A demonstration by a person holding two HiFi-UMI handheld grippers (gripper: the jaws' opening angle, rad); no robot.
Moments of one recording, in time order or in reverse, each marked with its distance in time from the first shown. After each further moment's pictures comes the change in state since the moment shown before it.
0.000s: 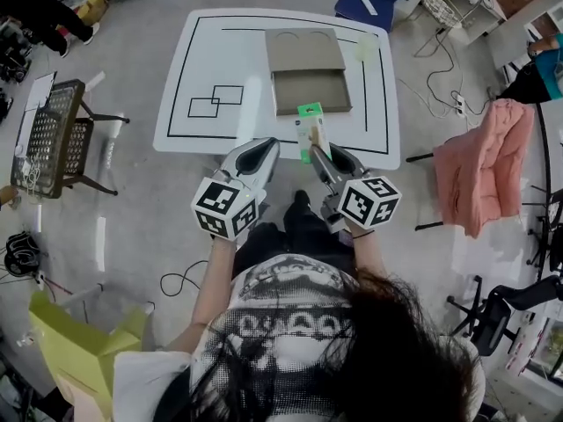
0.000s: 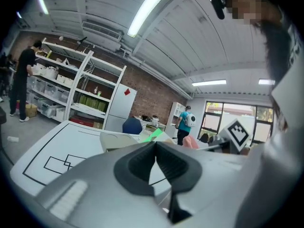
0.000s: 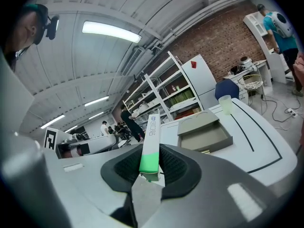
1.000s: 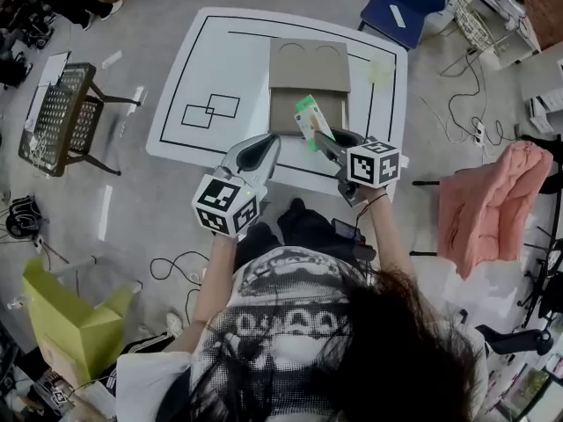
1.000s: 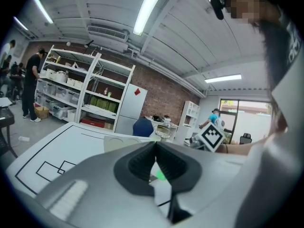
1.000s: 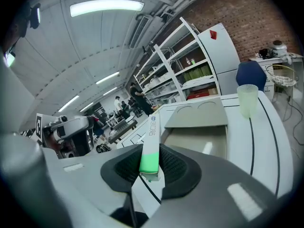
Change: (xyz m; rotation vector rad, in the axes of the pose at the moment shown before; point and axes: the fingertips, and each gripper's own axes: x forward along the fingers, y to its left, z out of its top) left arm 0.106 0.024 0.020 -0.019 -0.001 0.164; right arm 0.090 -0.139 0.032 -0.115 0.357 0.191
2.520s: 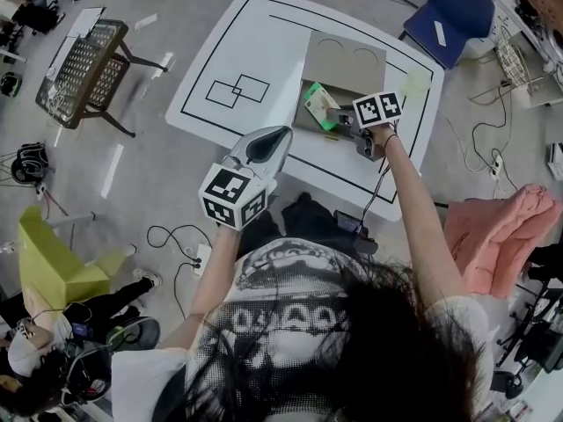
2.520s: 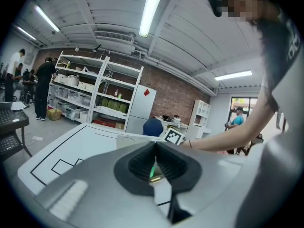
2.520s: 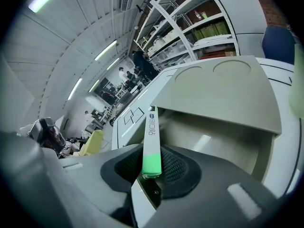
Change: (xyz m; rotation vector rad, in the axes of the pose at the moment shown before) left arm -0.016 0.024 -0.003 -0.012 0.004 0.132; right arm 0.120 -0.066 -0.023 0.026 0.450 0.189
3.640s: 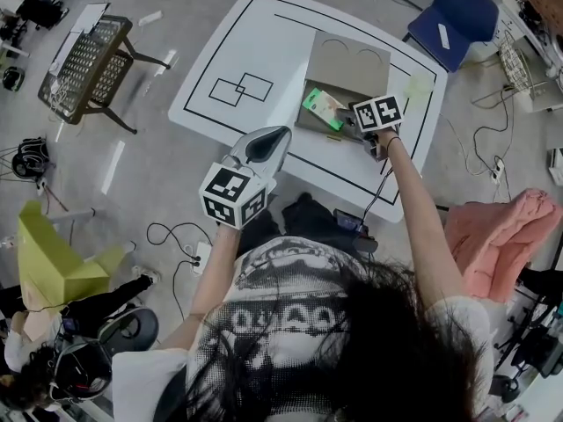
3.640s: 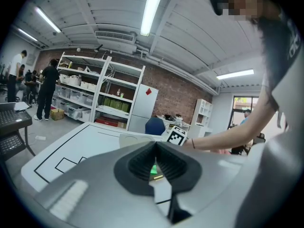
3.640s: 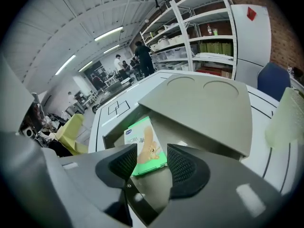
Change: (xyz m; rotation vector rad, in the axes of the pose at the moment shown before) left arm -0.004 0.010 -0.002 -0.006 0.013 0.026; right arm -0.012 -0.032 0.005 -0.178 0.038 -0.263
